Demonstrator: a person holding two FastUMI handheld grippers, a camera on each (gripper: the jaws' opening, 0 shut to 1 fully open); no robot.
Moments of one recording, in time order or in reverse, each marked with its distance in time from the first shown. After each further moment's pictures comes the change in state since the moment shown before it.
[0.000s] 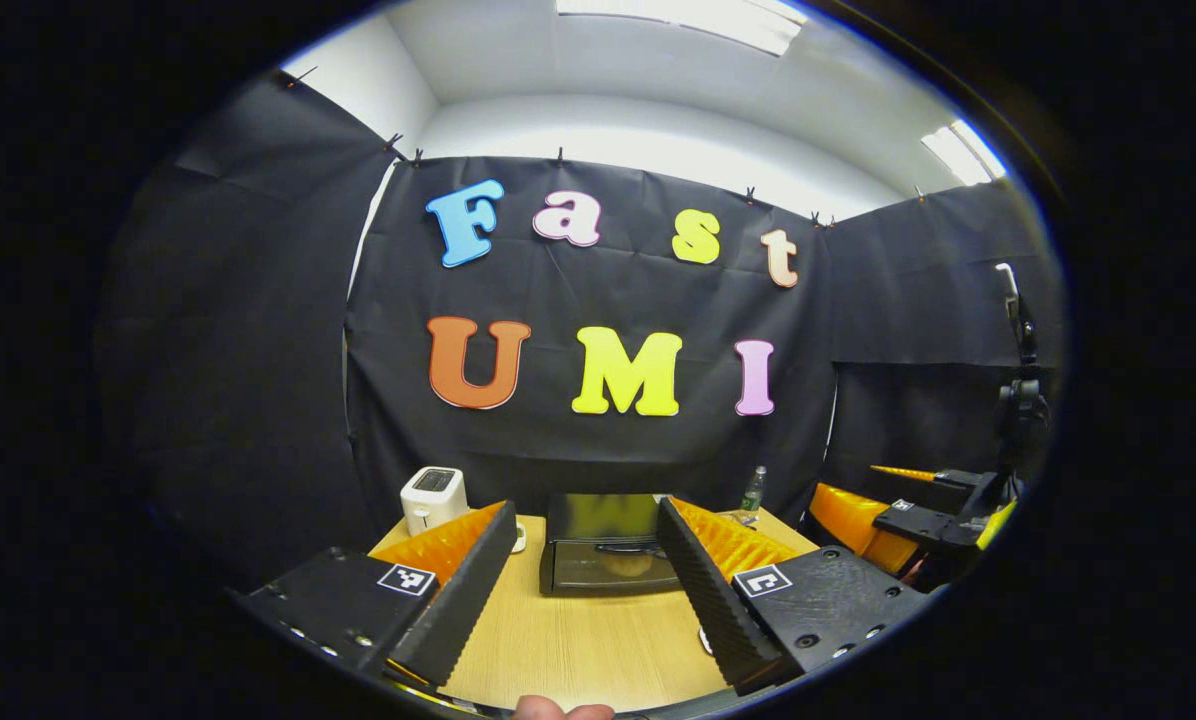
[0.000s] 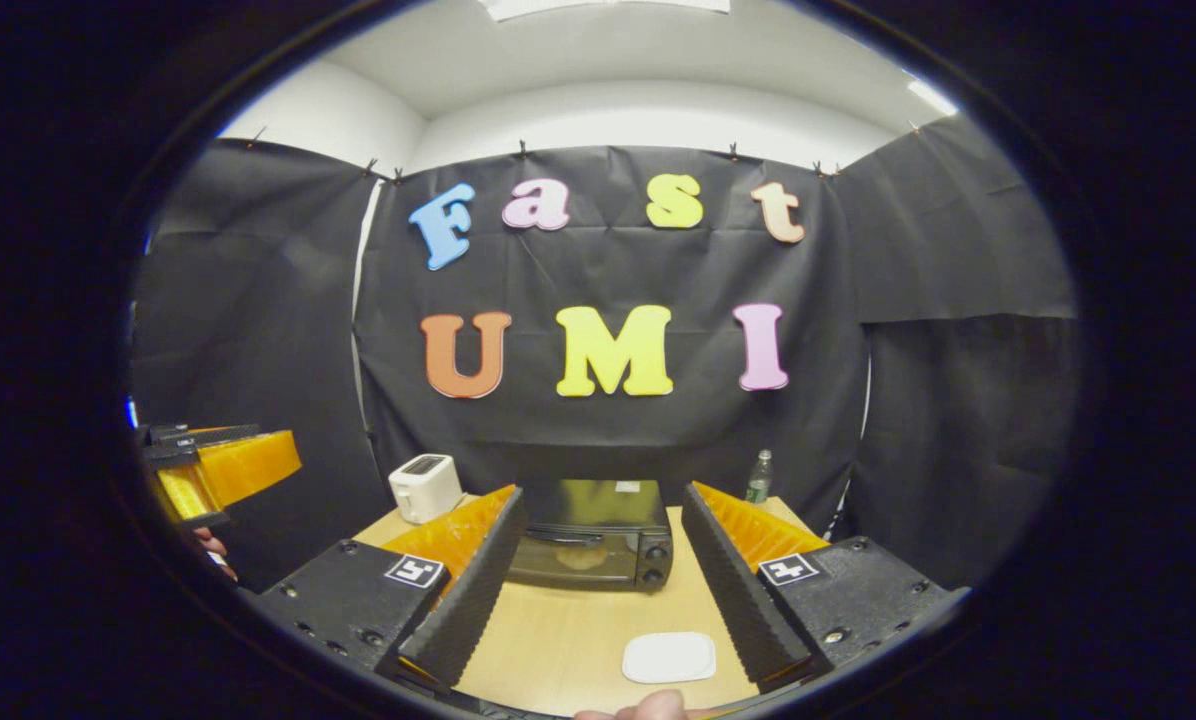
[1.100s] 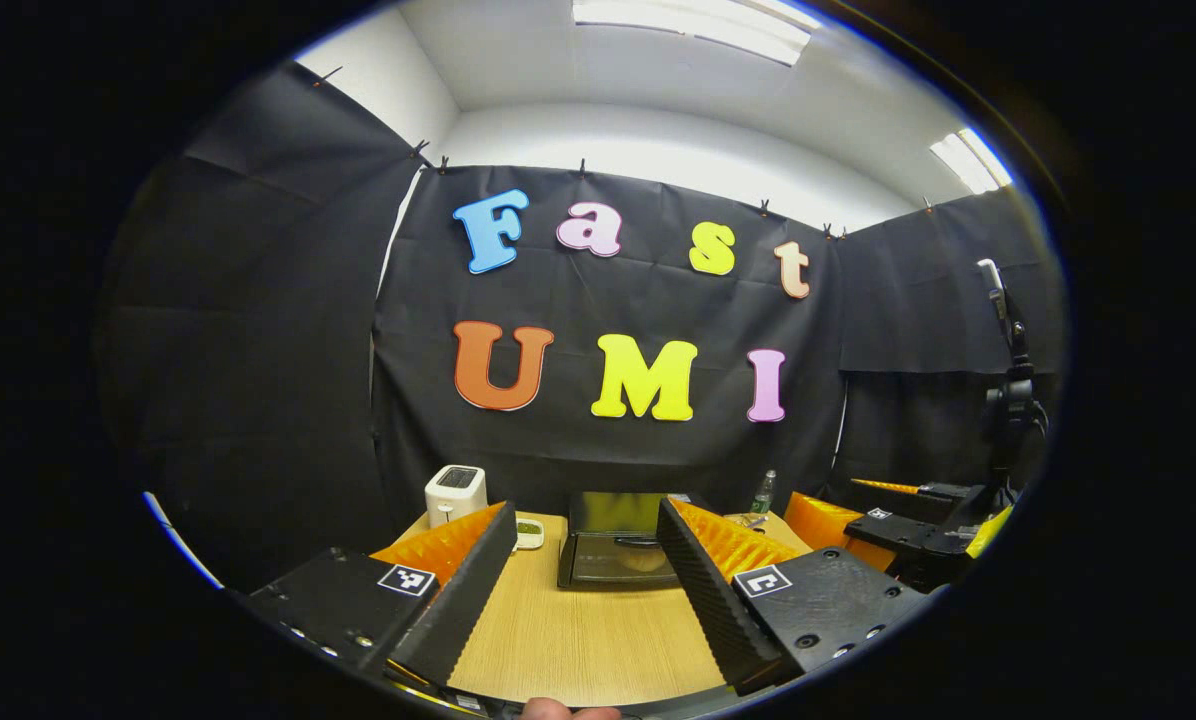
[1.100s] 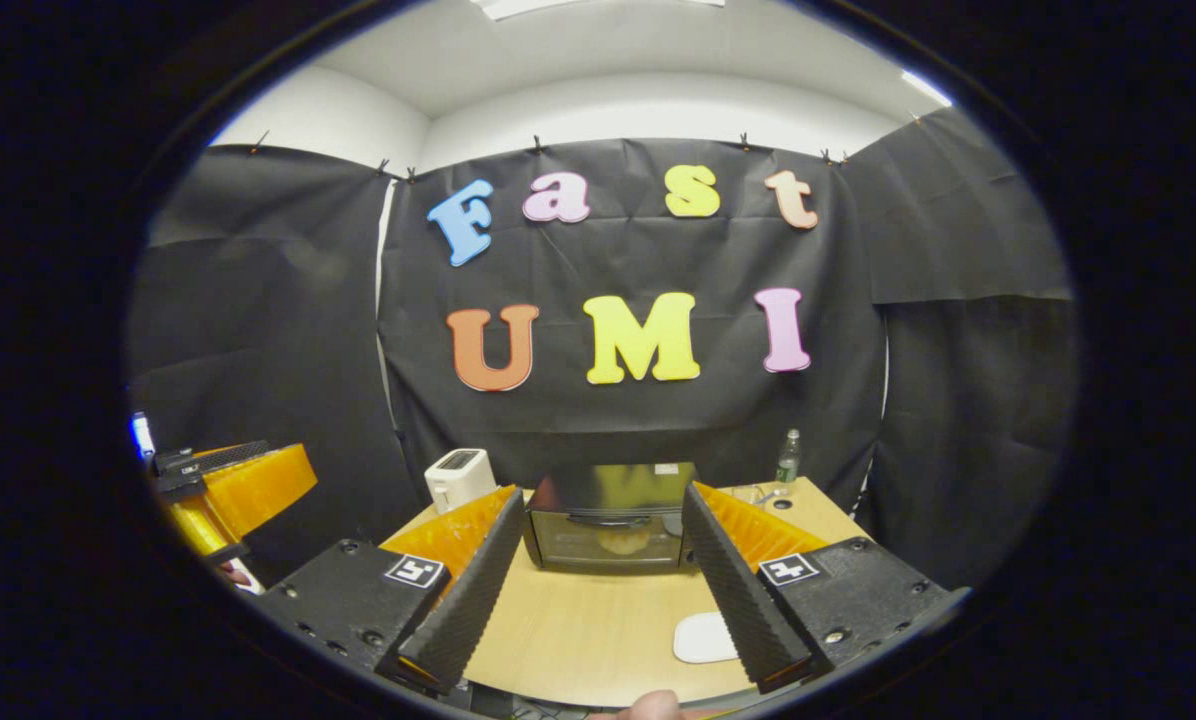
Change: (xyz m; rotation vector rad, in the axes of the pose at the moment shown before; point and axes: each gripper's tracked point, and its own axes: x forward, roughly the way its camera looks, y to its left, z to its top) left arm -0.031 0.023 -0.013 -0.021 -0.010 0.044; right arm -0.021 0.050 -0.019 0.036 0.022 0.034
